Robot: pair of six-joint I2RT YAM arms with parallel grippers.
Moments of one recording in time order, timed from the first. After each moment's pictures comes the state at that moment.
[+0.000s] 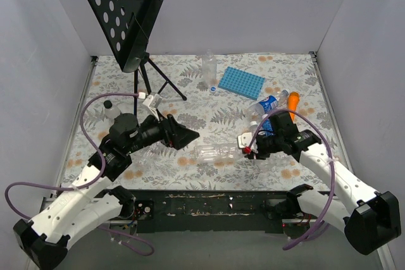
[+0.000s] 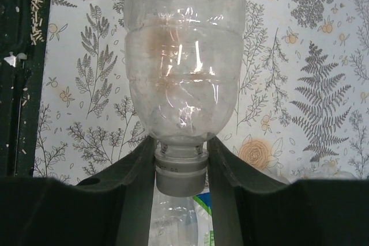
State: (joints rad) left arm -0.64 0.71 0.73 -0.13 0.34 -0.62; right arm 0.48 1.00 0.71 -0.69 -0.69 -1.11
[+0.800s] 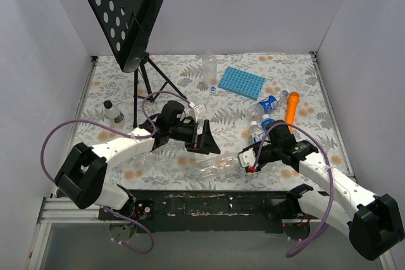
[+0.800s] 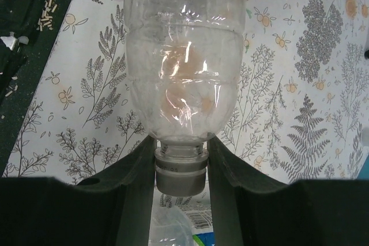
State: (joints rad) left arm -0.65 1.36 0.77 -0.03 0.82 -0.73; right arm 0.52 0.92 0.53 -0.55 -0.77 -1.36
